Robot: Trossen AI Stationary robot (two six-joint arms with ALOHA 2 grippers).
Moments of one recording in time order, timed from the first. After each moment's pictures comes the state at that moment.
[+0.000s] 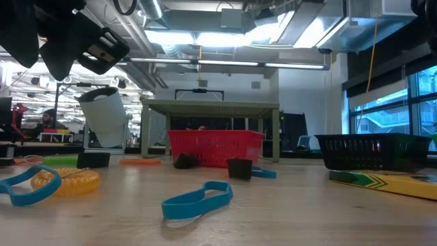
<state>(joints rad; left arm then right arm) -0.51 1.42 0.82 -0.29 0.06 -0.20 0.85 1.58 0.97 -1.10 0.03 1.81</state>
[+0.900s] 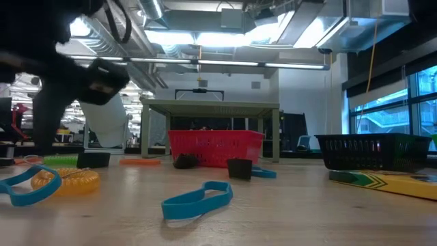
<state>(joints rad) -0.58 1.68 0.88 -0.23 0.01 -0.07 0.85 1.54 1.07 -1.12 0.32 1.73</state>
